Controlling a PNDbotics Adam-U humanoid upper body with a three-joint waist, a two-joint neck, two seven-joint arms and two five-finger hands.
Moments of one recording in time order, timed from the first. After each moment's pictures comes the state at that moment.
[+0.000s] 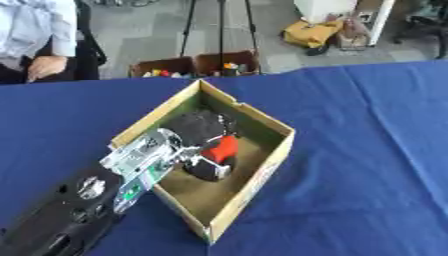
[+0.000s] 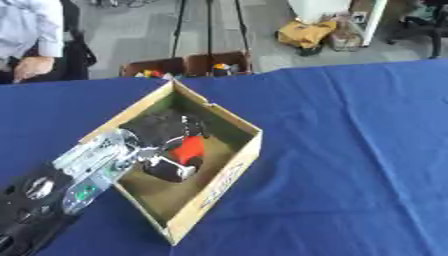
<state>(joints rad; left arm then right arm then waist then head) -0.98 0.39 -0.60 -1.32 -0.95 0.03 -0.40 -0.39 -0.52 -0.16 -1.98 0.28 -0.37 -0.71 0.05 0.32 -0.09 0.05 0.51</state>
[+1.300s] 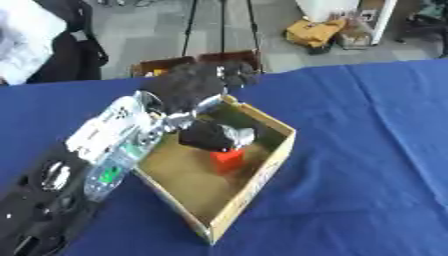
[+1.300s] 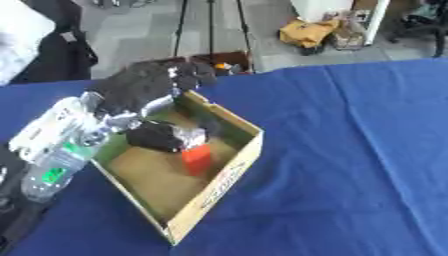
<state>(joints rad) -0.97 0.43 -0.39 -1.70 -0.91 0.05 -0.35 -0.39 -0.52 -0.17 -1.98 0.27 -0.37 -0.72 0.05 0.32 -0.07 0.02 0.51</state>
